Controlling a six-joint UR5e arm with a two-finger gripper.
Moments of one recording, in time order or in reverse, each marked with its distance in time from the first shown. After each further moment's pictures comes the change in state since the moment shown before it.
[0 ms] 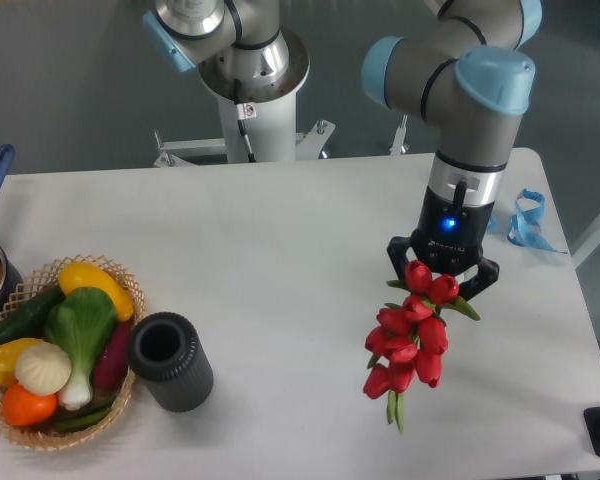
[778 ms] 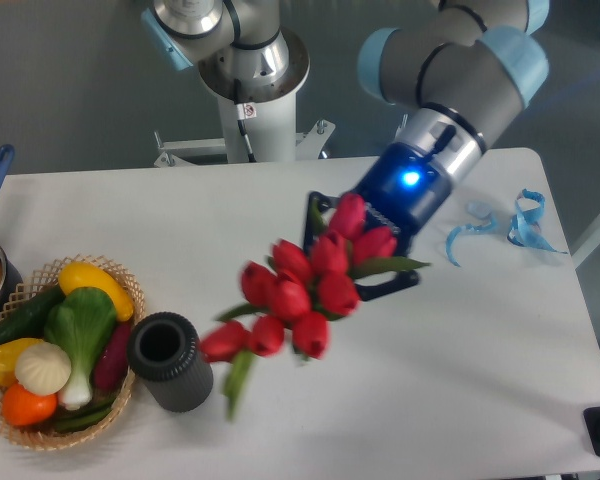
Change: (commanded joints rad) arm 0.005 0.009 0.100 0.017 -0.602 -0.048
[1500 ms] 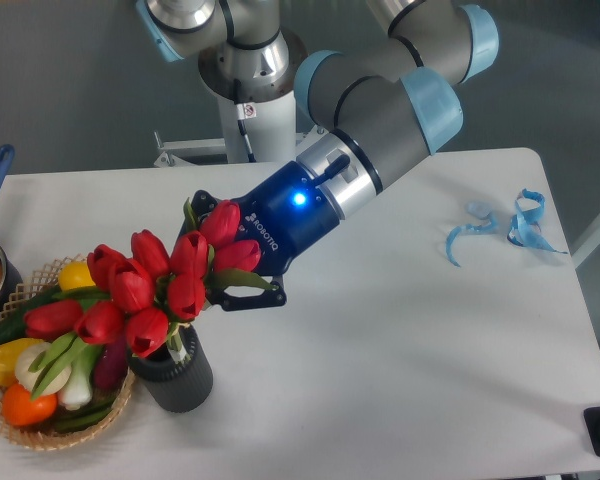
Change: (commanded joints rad) arm -0.173 -0.014 0.015 -0.005 -0.487 -0.141
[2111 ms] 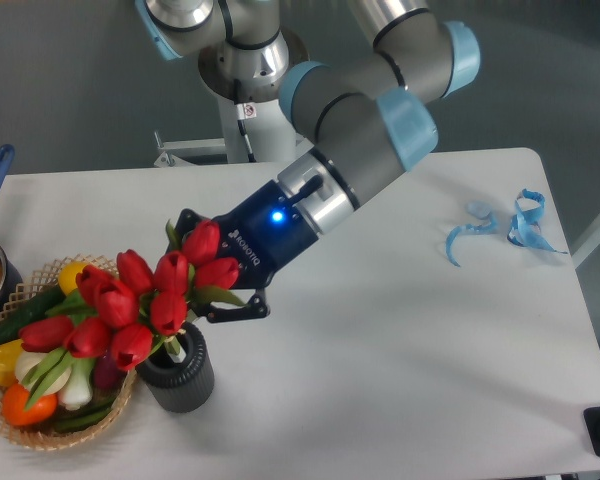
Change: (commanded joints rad) arm -0.012 0.000 -0.017 0.000 0.008 0.005
